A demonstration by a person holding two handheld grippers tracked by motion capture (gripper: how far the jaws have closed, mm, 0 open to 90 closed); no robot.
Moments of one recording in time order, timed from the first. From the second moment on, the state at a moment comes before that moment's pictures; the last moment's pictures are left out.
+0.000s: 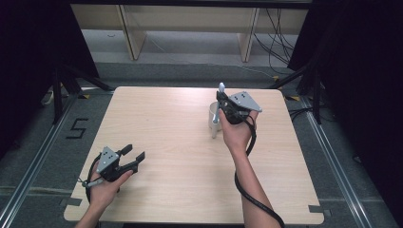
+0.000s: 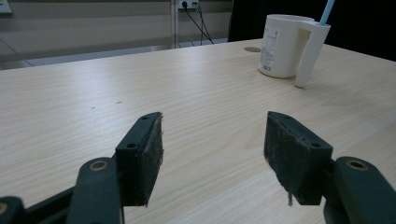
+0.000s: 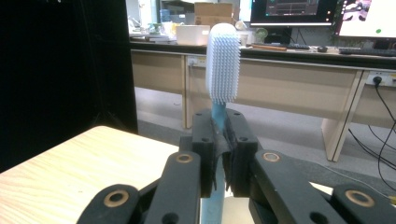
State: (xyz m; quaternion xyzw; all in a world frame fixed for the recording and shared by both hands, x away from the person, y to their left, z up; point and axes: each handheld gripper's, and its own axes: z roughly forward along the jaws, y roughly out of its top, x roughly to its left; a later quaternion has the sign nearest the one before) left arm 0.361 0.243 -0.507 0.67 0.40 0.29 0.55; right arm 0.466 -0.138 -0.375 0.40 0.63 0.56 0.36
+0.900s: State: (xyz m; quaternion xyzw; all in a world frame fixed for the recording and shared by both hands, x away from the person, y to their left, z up) left arm 0.362 0.242 -0.509 0.67 0.40 0.29 0.55; right arm 0.471 -0.135 -0.404 0.42 0.65 0.54 0.34
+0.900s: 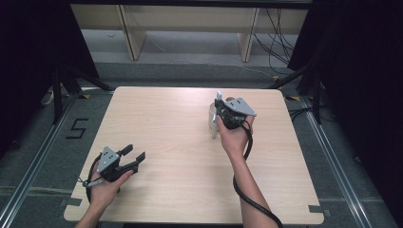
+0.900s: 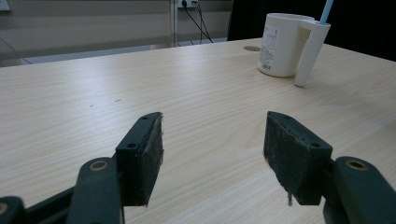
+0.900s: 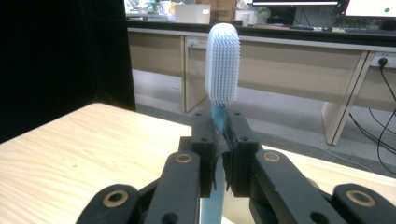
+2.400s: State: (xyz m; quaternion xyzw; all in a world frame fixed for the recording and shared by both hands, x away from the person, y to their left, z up) left arm 0.361 0.244 -0.509 0.67 0.40 0.28 0.56; right arm 0.468 -0.138 -0.447 0.43 0.69 0.49 0.32
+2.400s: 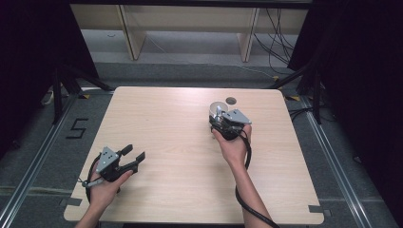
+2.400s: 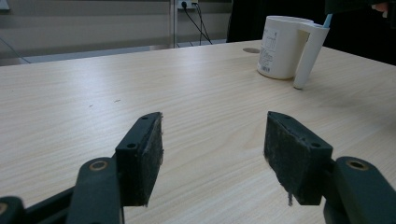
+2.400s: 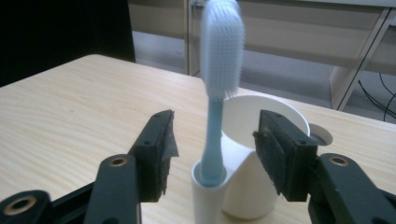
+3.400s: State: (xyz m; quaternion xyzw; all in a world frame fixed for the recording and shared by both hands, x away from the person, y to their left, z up) left arm 0.358 0.252 -0.513 0.66 0.42 0.29 0.55; right arm 0.379 -0.250 -0.474 0.45 0.74 0.43 0.26
